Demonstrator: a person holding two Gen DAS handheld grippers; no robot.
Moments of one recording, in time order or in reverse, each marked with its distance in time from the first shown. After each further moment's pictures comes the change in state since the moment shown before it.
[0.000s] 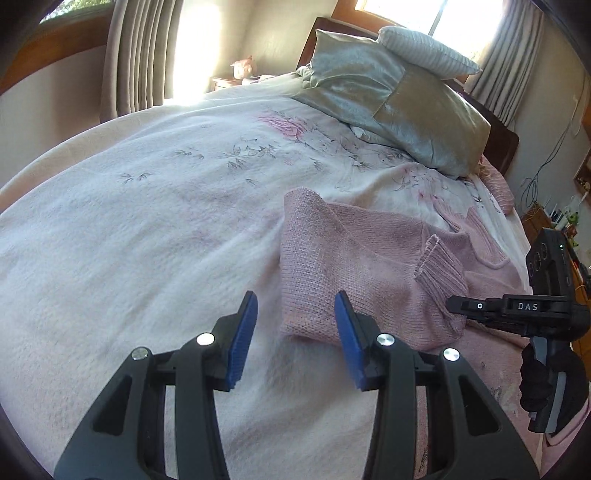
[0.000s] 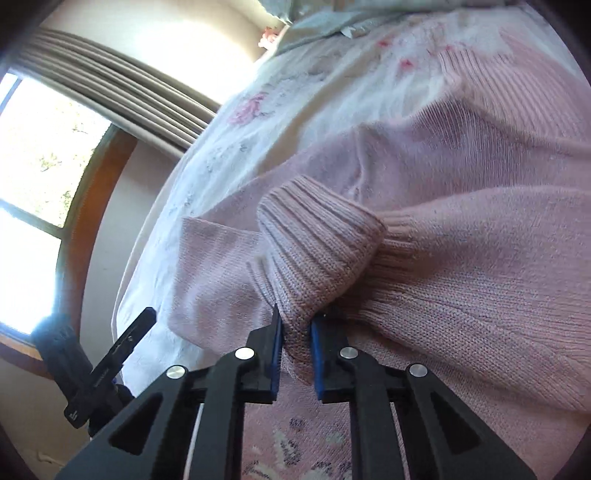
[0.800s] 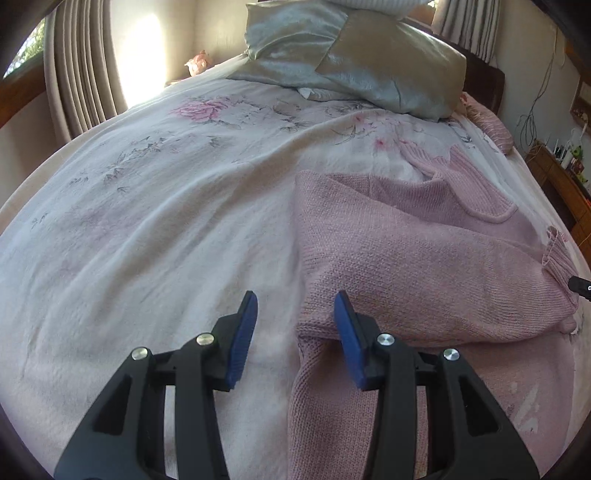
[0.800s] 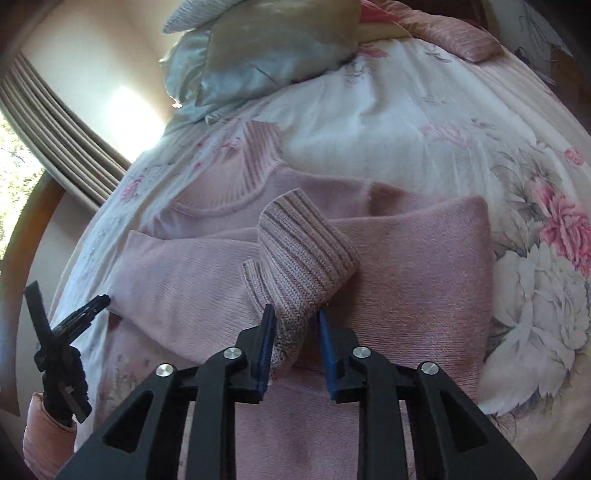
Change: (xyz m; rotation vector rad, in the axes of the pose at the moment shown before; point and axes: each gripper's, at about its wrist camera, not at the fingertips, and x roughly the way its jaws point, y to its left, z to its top) left arm 0.086 -0.125 -0.011 0.222 0.118 0.078; right arm -0.195 -0.173 -0.049 0.095 -0.191 -0.409
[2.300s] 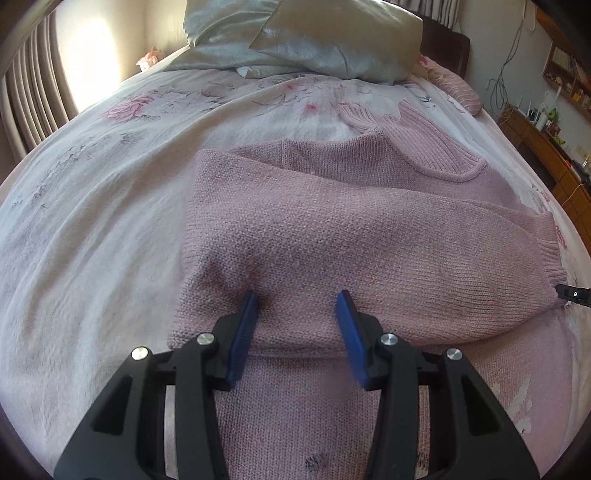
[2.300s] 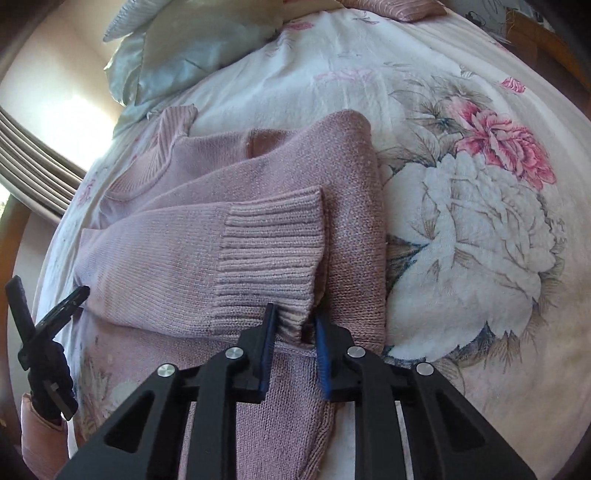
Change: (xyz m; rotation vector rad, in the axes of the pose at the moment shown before) left arm 0.025 -0.058 -0.005 0.112 0.052 -0.116; right arm -0.006 -0.065 -0.031 0.122 0.065 -0.068
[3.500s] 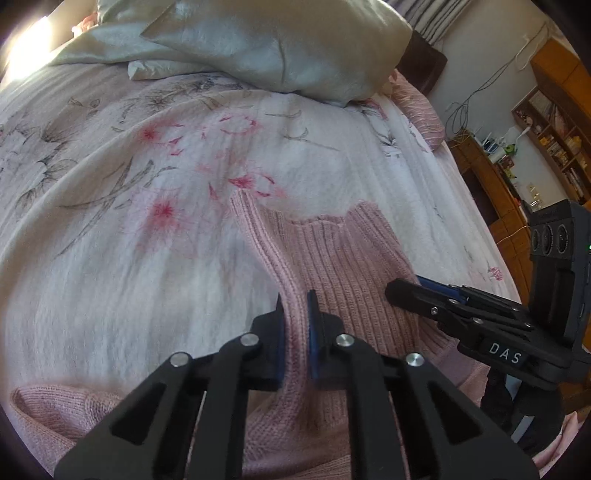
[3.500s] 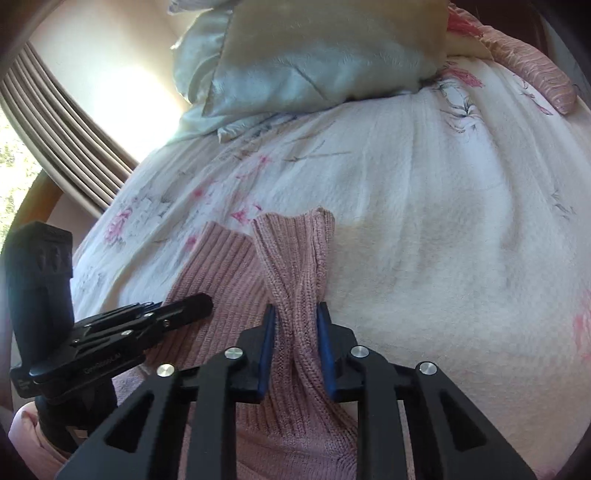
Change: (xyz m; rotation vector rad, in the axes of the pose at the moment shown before) left arm 0.110 -0.055 0.177 -0.084 0.018 -0.393; right arm 0.108 0.157 0.183 -0.248 -0.084 0.195
